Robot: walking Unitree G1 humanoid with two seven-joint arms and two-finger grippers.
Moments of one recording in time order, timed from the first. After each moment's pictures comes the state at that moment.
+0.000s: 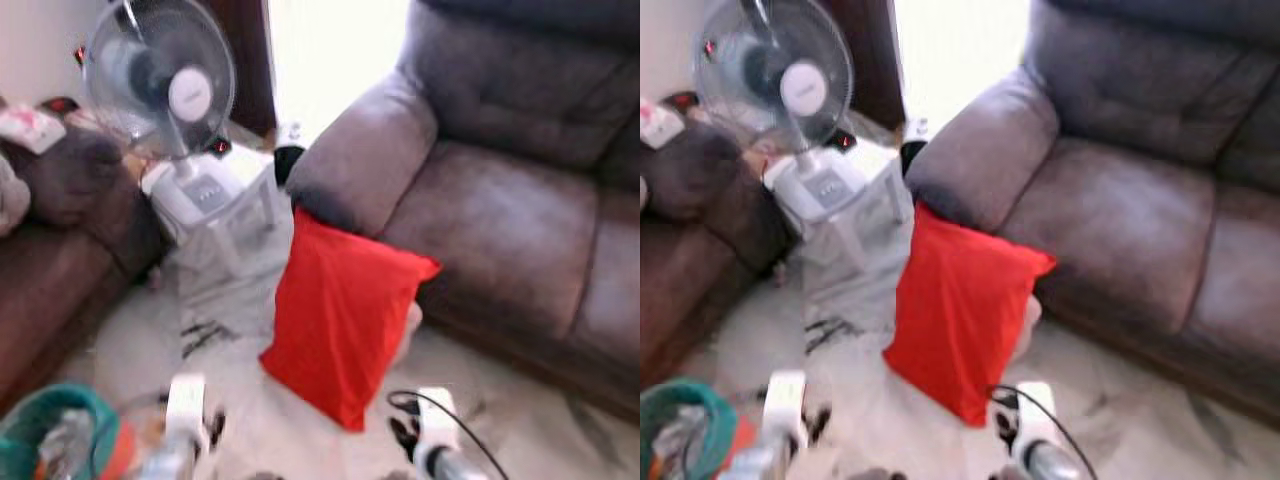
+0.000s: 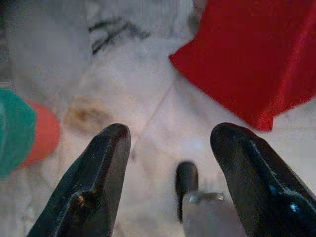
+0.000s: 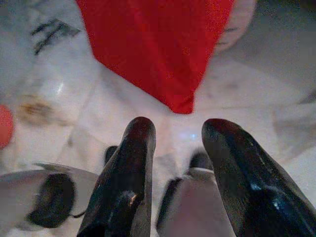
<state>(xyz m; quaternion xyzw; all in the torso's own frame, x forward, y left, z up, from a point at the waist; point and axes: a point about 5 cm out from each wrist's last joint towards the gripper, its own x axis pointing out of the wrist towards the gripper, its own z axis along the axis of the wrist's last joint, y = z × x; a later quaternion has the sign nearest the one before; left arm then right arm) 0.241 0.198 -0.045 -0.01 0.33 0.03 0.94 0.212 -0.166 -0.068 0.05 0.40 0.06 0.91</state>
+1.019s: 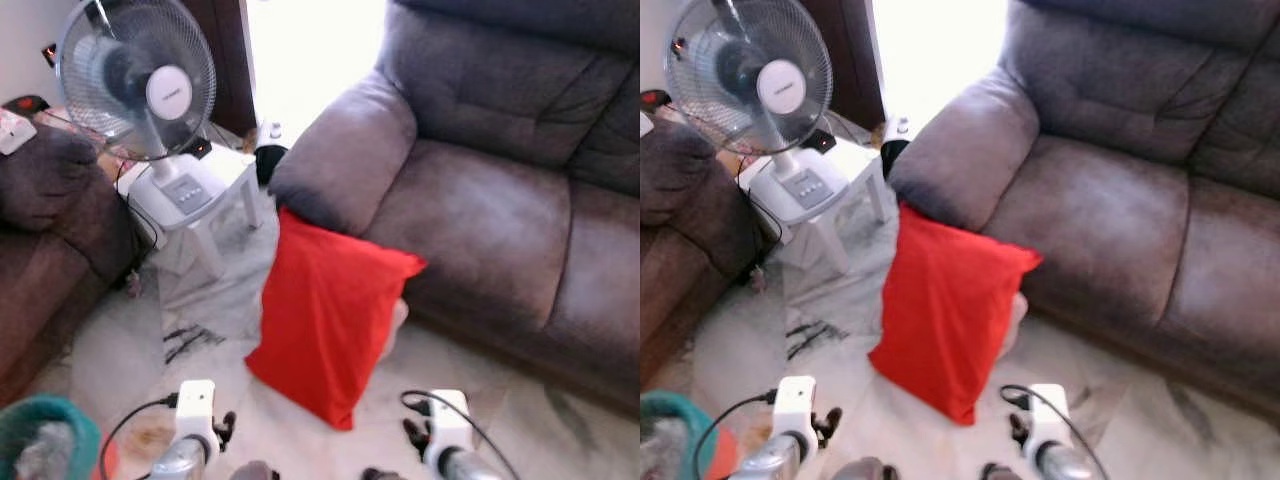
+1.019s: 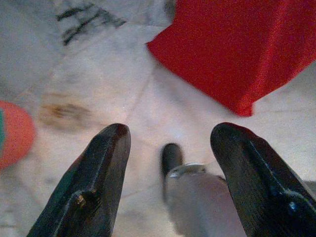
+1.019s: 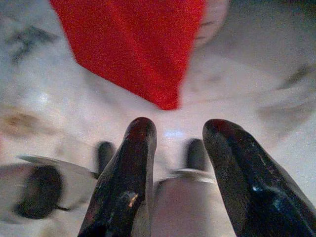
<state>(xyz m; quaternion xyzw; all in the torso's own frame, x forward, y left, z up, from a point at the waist) 0.227 0.195 -0.055 -0.01 0.36 0.03 0.93 0.211 -0.164 -0.069 0.05 0.40 0.06 0.91</state>
